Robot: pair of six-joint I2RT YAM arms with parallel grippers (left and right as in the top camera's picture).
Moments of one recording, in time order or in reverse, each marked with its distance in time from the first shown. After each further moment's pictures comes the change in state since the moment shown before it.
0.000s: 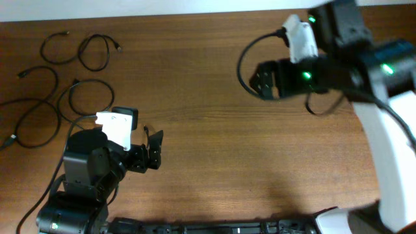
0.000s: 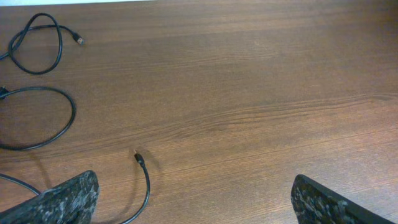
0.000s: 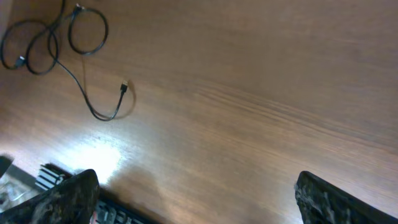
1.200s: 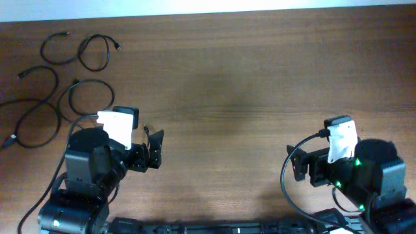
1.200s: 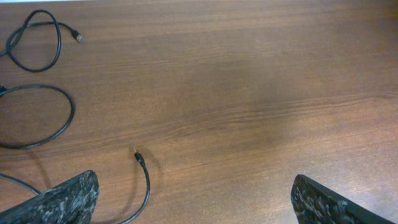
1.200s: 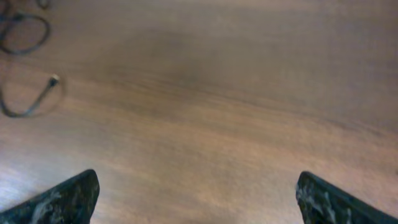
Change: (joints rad) left arm 0.000 0.005 -0.010 0.006 0.000 0.000; right arm -0.081 -0.960 -1.110 0.496 0.174 -0.093
